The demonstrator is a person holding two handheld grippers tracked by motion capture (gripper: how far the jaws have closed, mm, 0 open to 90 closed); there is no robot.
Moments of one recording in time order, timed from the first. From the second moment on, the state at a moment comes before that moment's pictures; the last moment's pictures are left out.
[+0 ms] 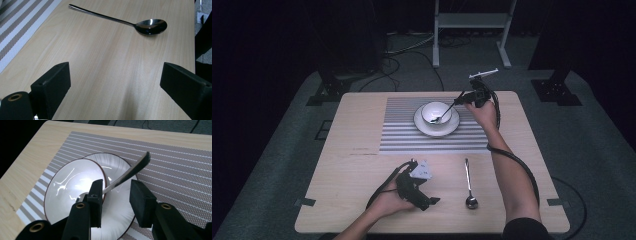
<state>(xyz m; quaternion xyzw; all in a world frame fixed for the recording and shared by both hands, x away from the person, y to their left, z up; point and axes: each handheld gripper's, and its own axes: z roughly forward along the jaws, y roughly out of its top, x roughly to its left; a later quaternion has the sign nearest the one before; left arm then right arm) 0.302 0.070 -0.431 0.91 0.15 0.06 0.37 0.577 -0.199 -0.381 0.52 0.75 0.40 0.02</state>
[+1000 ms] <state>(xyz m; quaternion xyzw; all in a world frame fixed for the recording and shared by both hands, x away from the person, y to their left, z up) 0.306 0.071 -0.434 0.91 0.16 0.06 0.37 0.536 -0.215 -0.393 0.51 0.76 0.40 0.00</state>
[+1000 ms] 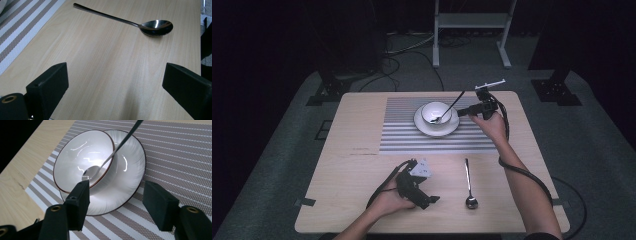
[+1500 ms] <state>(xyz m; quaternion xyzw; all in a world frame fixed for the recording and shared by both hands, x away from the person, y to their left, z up) 0.309 0.074 -0.434 0.91 0.17 0.06 0.37 0.514 -0.224 -0.398 0.50 0.77 0.41 -0.02</state>
